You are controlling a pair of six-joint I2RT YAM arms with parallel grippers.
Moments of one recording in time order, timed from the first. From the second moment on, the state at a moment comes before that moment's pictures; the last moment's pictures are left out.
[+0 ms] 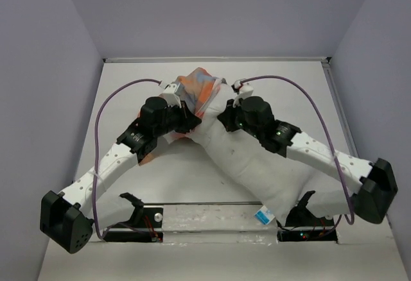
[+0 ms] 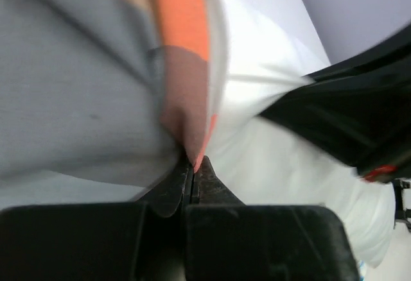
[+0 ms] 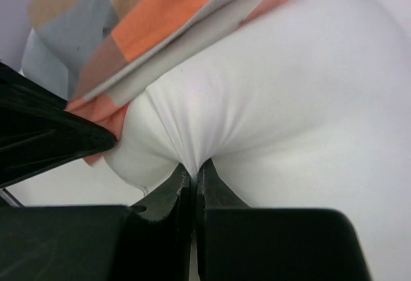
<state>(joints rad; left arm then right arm) -0.56 1.07 0.86 -0.16 0.24 -0.51 0.83 1.39 1.07 -0.10 0.15 0.39</state>
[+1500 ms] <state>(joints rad) -0.44 0.72 0.41 -0.42 -0.47 -0.87 0.56 1.16 0.87 -0.06 0.09 0.40</state>
